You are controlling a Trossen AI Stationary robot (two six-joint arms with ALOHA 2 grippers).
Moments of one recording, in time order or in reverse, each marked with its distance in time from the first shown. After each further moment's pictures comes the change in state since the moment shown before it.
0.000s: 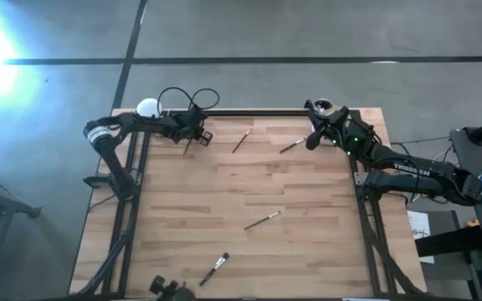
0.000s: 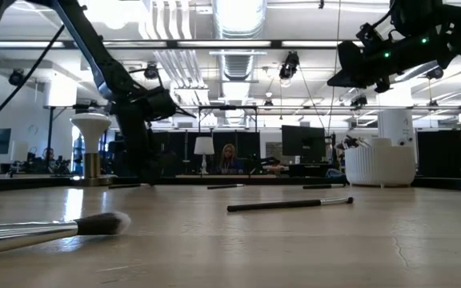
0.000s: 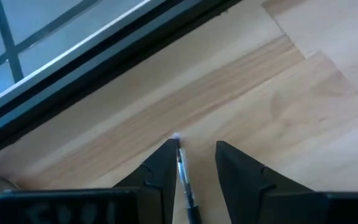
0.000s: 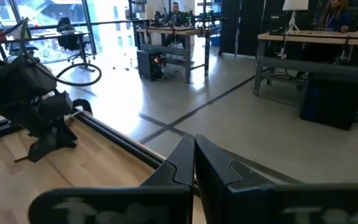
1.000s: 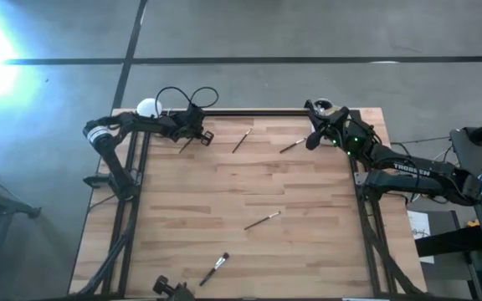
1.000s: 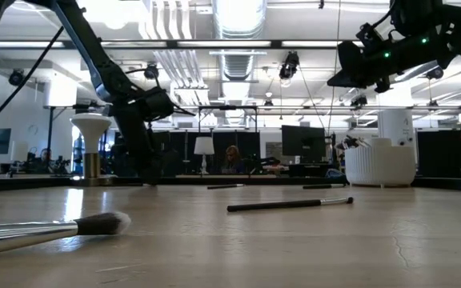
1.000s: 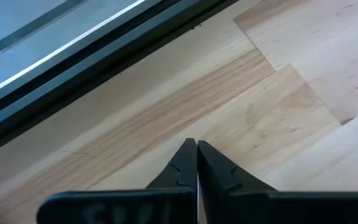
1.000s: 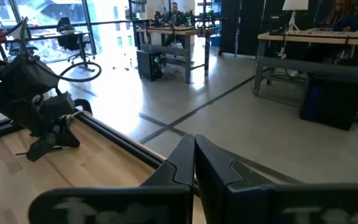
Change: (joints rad) left arm 0.011 0.004 -0.020 0.059 0.112 0.022; right arm 0.000 0.000 0.000 0.000 0.000 0.000
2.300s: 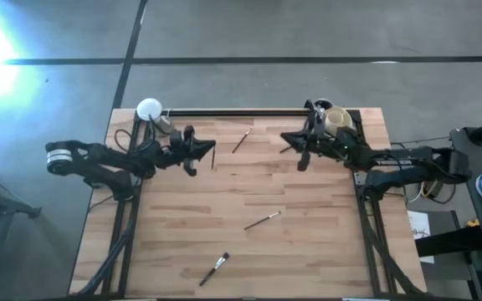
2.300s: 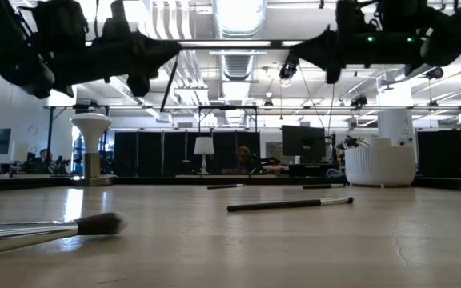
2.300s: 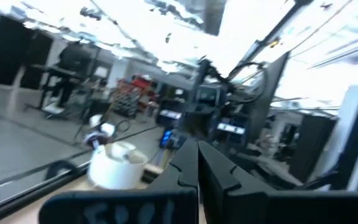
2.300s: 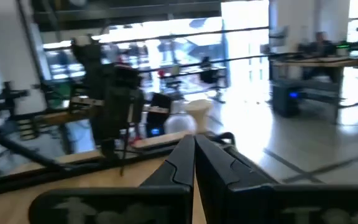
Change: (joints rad) left arm -0.426 -0.436 -0.555 1.458 0.360 -0.191; right arm 0.188 0.292 0.026 0.476 -0.390 0.077
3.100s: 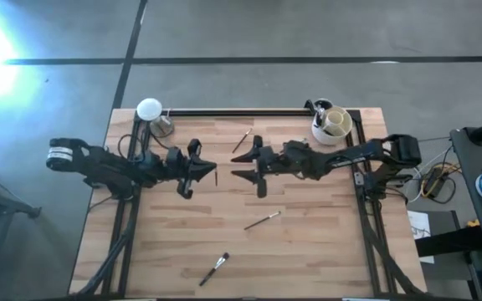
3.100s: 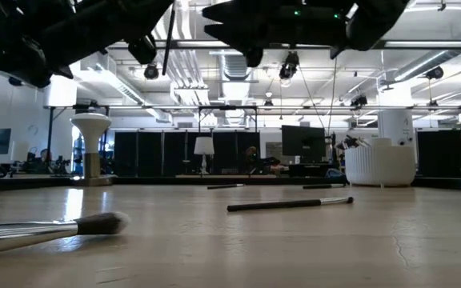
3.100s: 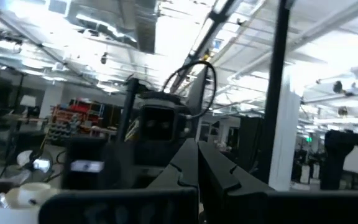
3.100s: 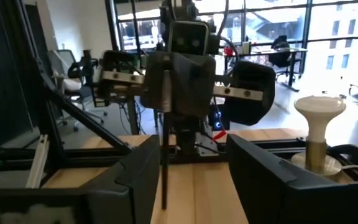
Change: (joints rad) left arm -0.265 0.012 0.051 0.107 -0.008 0.129; right arm 0.306 0.542 0.499 -0.033 -0.002 -0.049
